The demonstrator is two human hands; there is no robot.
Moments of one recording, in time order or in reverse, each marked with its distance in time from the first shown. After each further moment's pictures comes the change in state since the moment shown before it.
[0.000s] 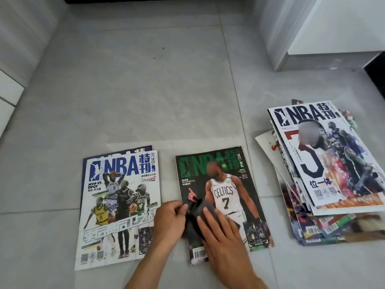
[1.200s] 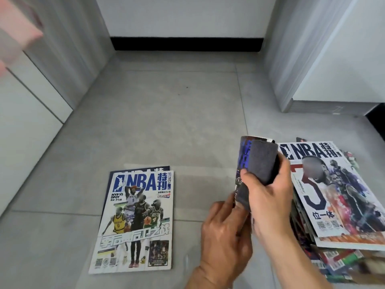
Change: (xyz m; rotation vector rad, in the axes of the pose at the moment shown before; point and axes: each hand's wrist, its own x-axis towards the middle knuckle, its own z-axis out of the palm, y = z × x) left_hand -0.083 0.107 0.003 -0.010 0.349 0.973; right_hand 0.129 -0.016 -0.203 1.085 0.697 0.609
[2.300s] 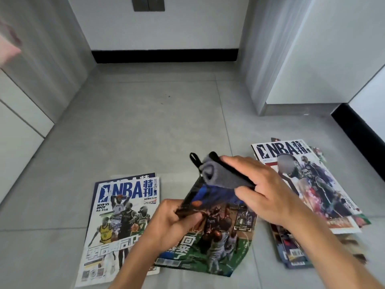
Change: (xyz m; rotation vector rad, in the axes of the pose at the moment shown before) left_hand 0.021 -0.039 -0.073 -0.406 -0.401 -0.474; right_hand 0.029 -0.040 -0.065 -0.629 -0.775 -0.600
